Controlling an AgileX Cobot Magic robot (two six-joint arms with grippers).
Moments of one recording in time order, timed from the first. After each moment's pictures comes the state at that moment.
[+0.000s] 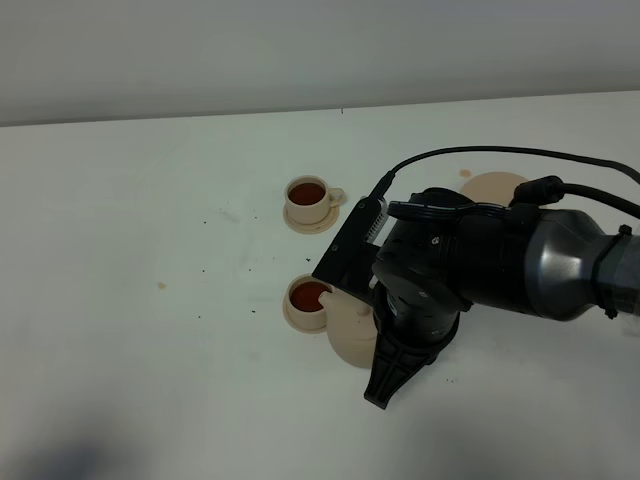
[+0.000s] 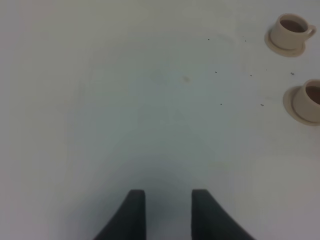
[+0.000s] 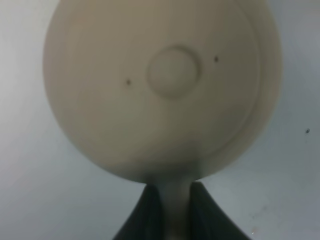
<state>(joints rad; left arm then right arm) 0.07 0.08 -0.50 -0.07 1.04 -0.01 0.96 1.86 -1.21 -0.24 0.84 -0.04</state>
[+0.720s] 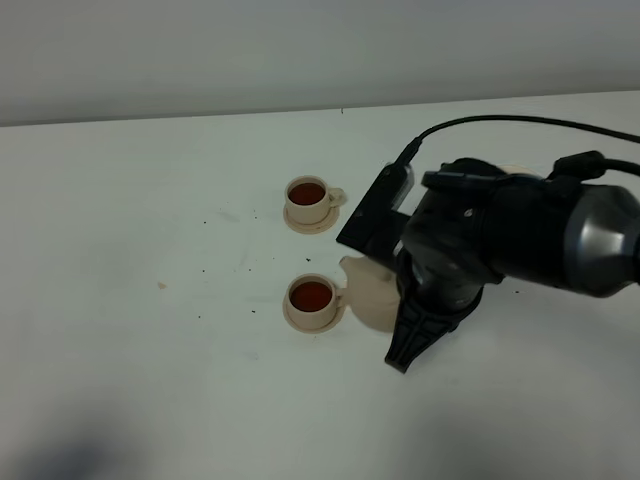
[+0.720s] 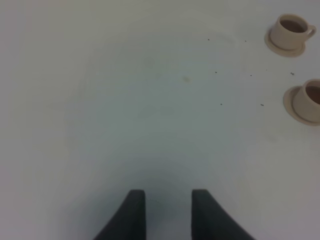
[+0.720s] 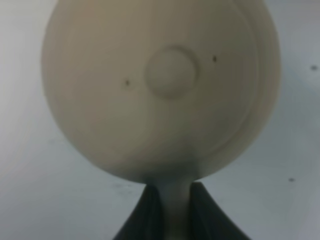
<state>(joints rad) 0.07 0.08 -0.50 -0.07 1.04 -0.01 0.88 1.80 -1.21 -0.30 0.84 -0.02</state>
